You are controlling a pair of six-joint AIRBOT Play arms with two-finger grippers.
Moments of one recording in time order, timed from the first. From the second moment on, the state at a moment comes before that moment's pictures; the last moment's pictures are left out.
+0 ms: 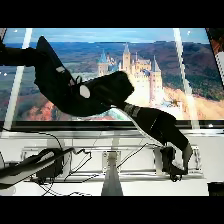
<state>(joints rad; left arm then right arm) 0.23 -1.19 1.39 0.90 -1.26 -1.17 0.96 -2.01 1.89 -1.09 0.78 1.54</state>
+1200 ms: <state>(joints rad) -0.45 -1.38 1.39 1.04 -1.06 -1.28 -0.12 -1.80 1.88 -1.20 1.36 1.27</state>
